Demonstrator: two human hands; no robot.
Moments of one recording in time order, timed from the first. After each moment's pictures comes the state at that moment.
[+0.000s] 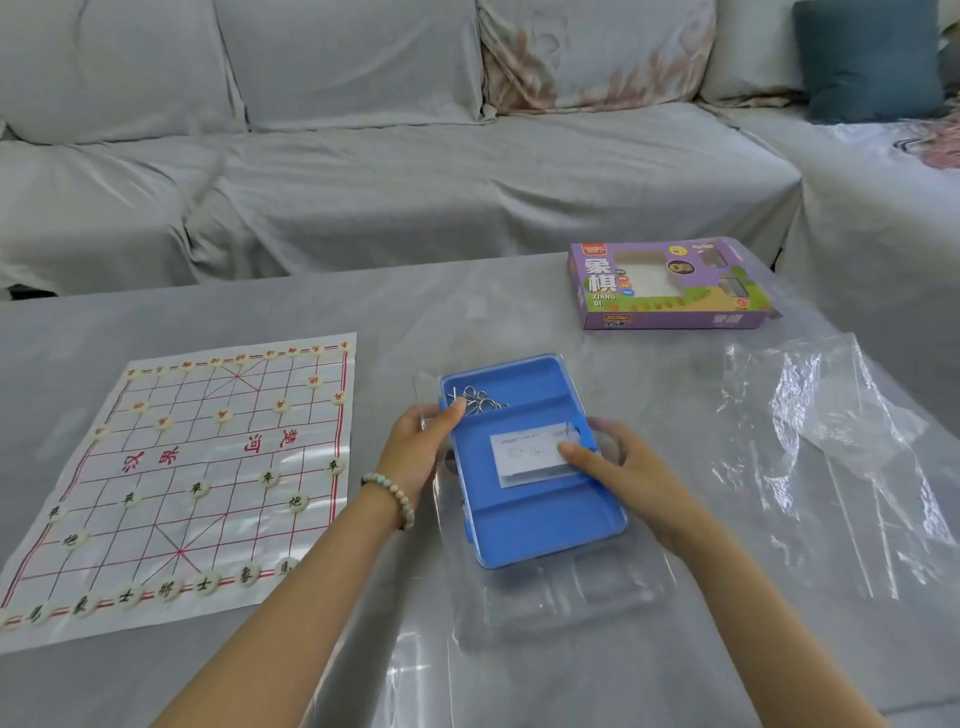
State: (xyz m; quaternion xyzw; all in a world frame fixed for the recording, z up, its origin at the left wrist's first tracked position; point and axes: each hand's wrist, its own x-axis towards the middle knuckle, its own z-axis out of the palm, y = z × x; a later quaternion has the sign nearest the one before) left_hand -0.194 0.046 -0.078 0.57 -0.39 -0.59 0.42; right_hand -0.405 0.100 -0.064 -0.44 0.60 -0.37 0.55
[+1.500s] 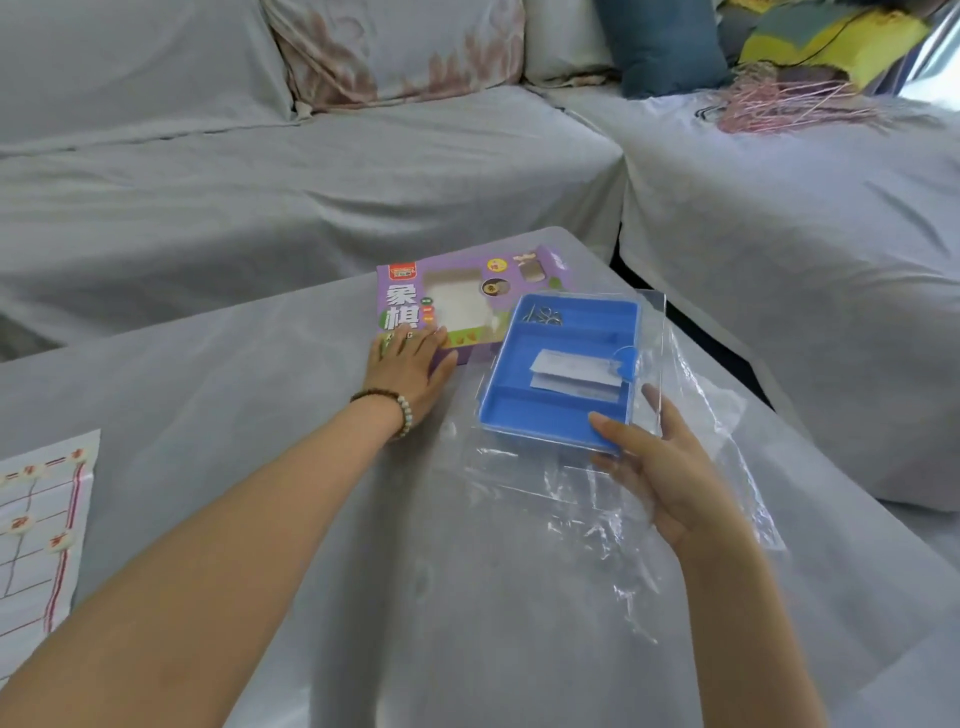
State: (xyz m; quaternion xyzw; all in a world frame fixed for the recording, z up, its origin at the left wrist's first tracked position) left_hand -0.393 -0.128 -0.116 0.50 -0.87 -0.04 0.04; right_hand -0.573 0.085 -0.063 -0.17 0.57 -0.64 0.49
